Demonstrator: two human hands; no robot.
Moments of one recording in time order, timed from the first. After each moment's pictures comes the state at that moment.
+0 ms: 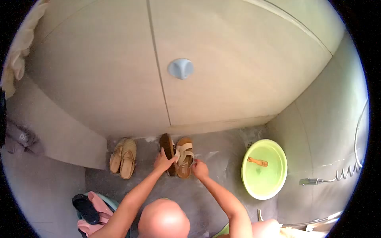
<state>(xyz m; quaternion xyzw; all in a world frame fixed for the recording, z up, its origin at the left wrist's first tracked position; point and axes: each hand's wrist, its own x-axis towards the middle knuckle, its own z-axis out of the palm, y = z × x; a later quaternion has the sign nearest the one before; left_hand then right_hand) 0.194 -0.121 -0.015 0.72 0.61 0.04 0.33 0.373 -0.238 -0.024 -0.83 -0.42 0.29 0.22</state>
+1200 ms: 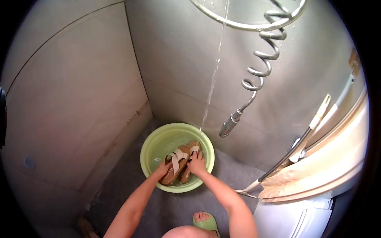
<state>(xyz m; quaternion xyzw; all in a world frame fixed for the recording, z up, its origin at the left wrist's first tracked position) 0.568 -0.318 -0.054 0.74 0.22 -0.13 0.63 0.638 -0.512 -0.016 -0.95 -0.13 0.20 0.18</state>
